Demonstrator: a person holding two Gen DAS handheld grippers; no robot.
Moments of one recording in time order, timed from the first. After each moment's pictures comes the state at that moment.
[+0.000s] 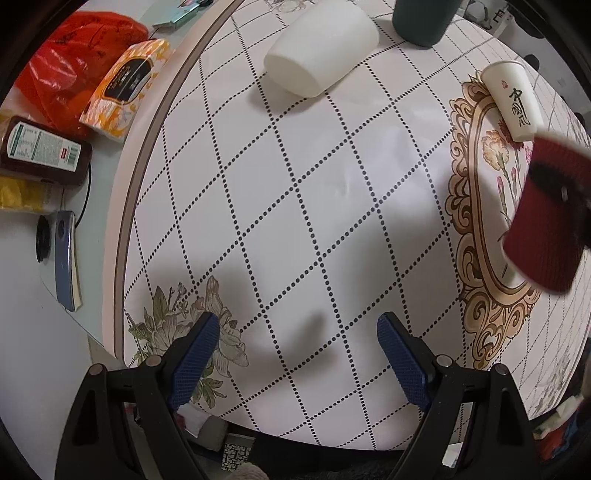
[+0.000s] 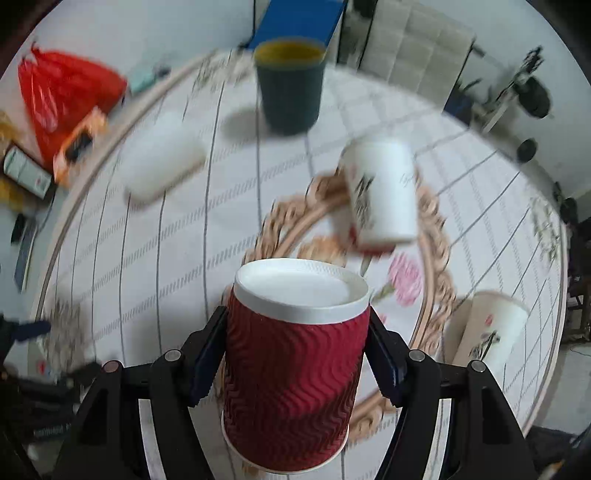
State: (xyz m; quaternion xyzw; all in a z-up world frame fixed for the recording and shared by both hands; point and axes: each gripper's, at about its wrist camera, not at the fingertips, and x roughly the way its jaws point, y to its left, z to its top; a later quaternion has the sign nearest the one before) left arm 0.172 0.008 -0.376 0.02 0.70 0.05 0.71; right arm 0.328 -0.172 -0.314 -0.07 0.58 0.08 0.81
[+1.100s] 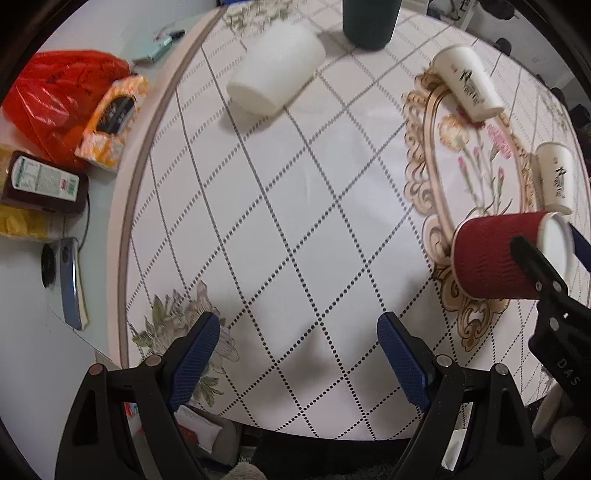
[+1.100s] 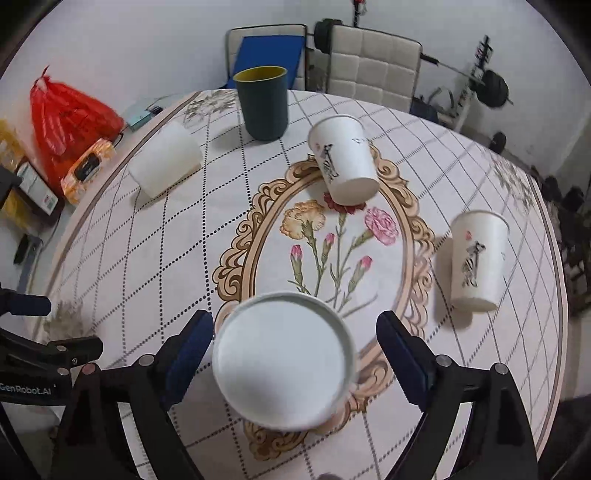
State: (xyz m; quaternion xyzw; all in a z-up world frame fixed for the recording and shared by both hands) left arm 0.152 -0.019 -0.347 0.06 0.67 0.01 0.74; right arm 0.240 -0.183 -0.330 -0.02 0.52 0.04 0.85
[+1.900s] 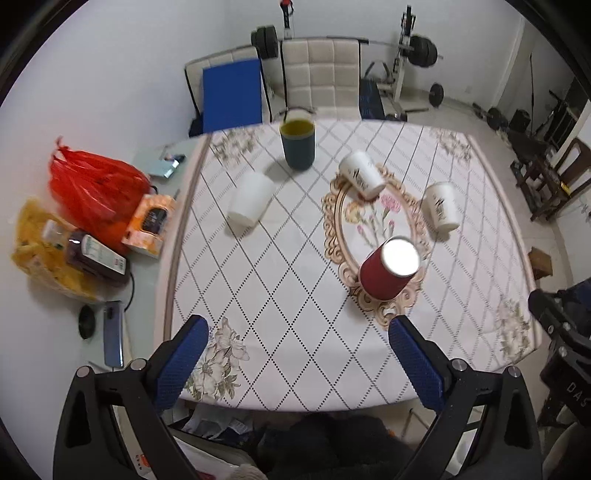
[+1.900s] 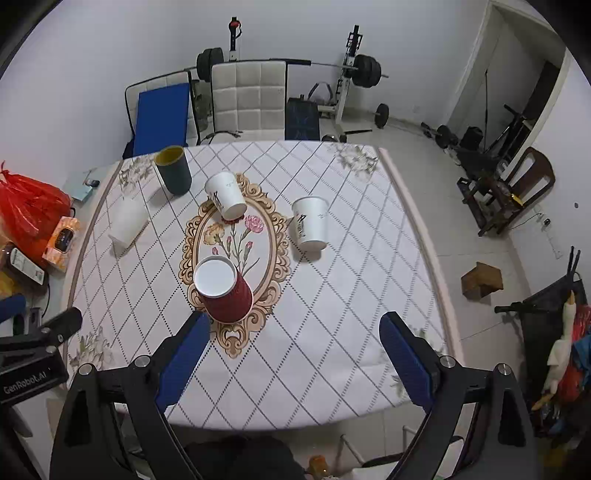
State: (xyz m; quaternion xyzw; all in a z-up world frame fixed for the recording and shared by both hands) left arm 0.053 -0.046 -0.171 0.09 0.52 -0.07 0.85; right arm 0.081 -0.212 -0.135 0.04 0.49 -0.17 0.85
